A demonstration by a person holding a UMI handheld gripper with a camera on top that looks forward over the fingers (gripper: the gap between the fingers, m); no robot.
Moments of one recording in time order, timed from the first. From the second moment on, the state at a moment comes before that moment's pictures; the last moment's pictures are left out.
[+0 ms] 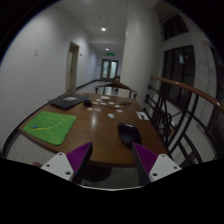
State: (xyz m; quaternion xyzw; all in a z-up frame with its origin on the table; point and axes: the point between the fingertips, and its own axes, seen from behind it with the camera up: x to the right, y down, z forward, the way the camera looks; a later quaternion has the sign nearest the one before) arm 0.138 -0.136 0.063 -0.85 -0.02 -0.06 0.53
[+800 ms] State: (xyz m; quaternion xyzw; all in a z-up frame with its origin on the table) arm 0.260 0.033 0.019 -0.84 0.05 -0.16 0.51
